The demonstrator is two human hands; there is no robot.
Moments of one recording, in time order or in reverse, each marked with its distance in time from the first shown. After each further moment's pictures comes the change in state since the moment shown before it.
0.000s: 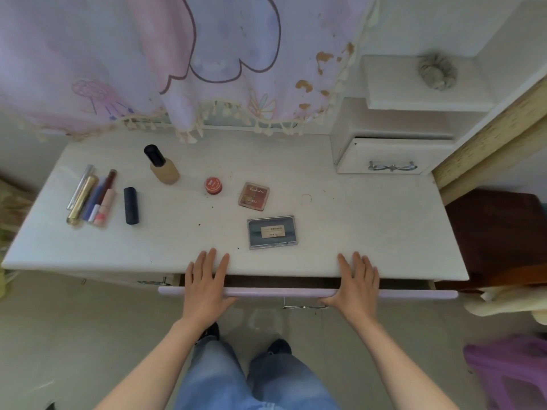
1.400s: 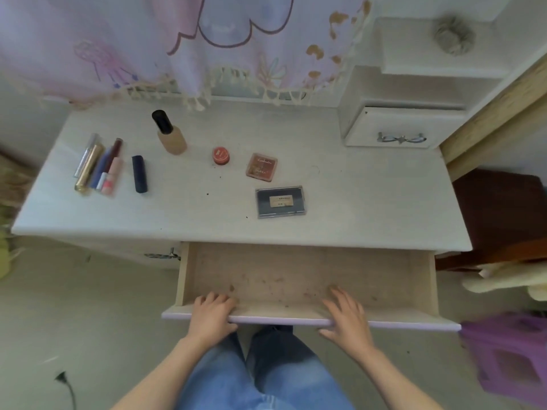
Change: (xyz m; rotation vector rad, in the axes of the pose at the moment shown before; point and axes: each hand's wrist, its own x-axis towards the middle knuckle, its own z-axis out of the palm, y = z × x) left_hand -0.085 0.007 0.030 -0.080 -0.457 0.044; right_hand -0.093 0.011 0.052 -0.011 -0.373 -0.211
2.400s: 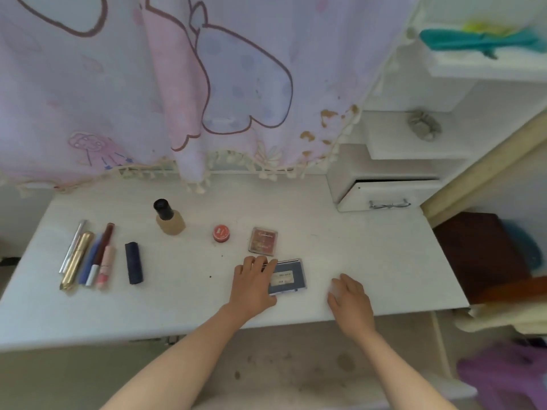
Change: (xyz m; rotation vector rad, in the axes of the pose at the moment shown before) left_hand 0.138 0.015 -0.165 -0.086 0.247 0.224; right_hand 0.096 -0.054 -0.141 0.128 0.268 0.249
